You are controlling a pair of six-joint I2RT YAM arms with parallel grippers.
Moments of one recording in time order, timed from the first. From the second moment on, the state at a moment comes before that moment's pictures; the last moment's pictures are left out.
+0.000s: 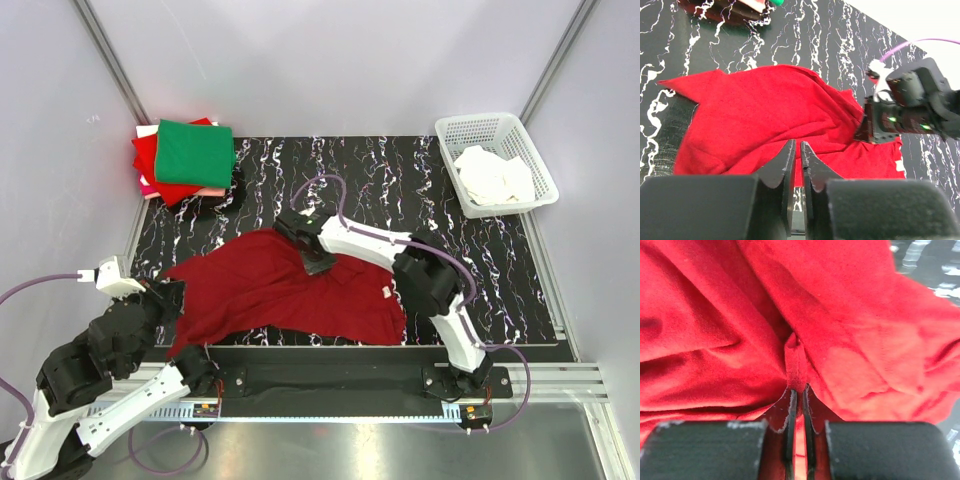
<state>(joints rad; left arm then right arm) -0.87 0.21 0.94 -1.17 -0.75 -0.82 0.94 2.18 1.77 -0.94 0.26 0.56</state>
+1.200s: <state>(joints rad) -0.88 0.96 0.52 -0.46 -0.23 -0.93 0.63 1.79 1.30 -0.88 0.47 0.45</state>
